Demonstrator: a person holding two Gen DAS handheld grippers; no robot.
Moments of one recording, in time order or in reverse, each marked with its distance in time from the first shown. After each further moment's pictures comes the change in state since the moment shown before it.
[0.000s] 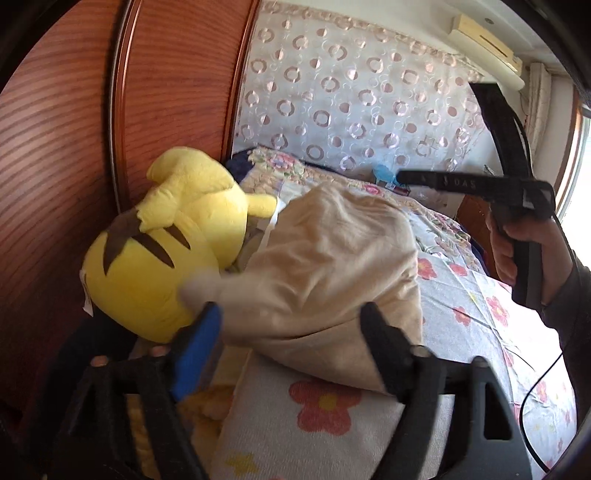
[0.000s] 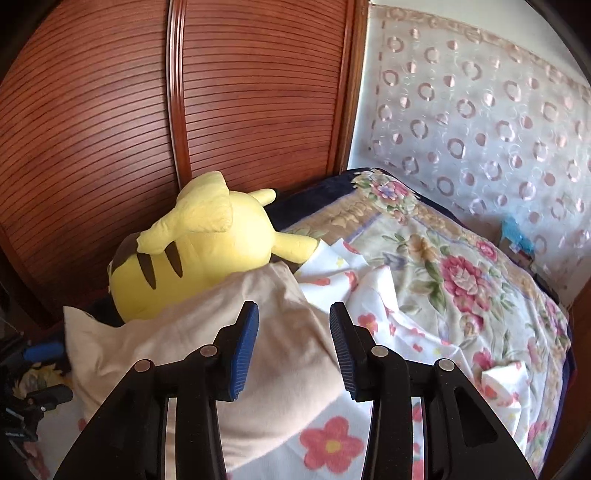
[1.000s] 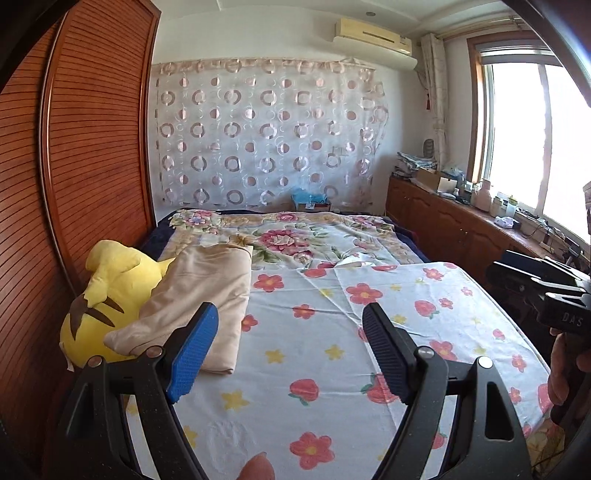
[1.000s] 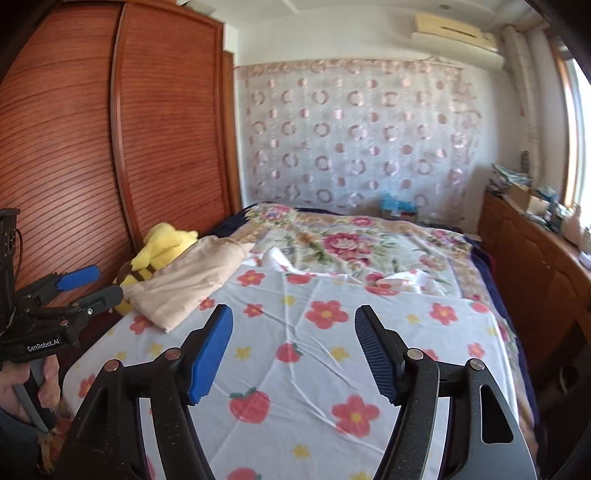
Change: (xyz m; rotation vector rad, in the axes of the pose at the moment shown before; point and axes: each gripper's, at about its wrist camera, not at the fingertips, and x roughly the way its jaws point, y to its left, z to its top) left arm -0.124 -0.149 -0.019 0.290 -0.132 -0.191; right arm -0.335 0.115 -0.210 0.357 -0.234 -0.348
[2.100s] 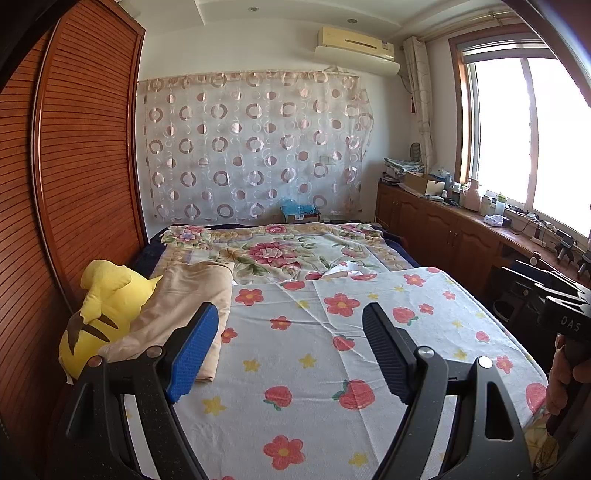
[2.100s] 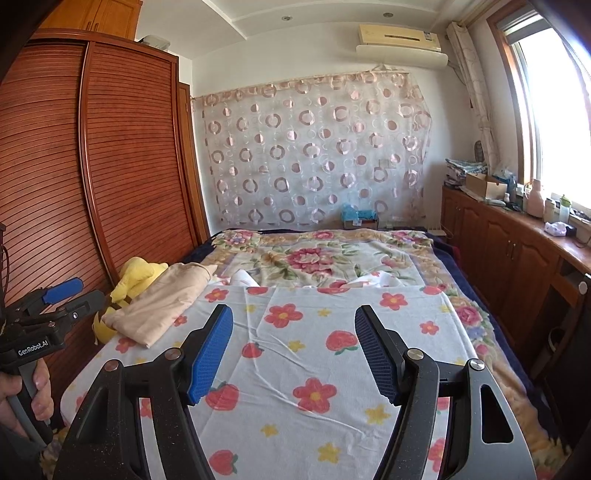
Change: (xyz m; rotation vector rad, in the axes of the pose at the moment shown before) left arm -0.017 -0.030 0.006 0.038 -0.040 -0.016; right arm -0.052 0.014 -0.027 0.115 -0.077 -0.102
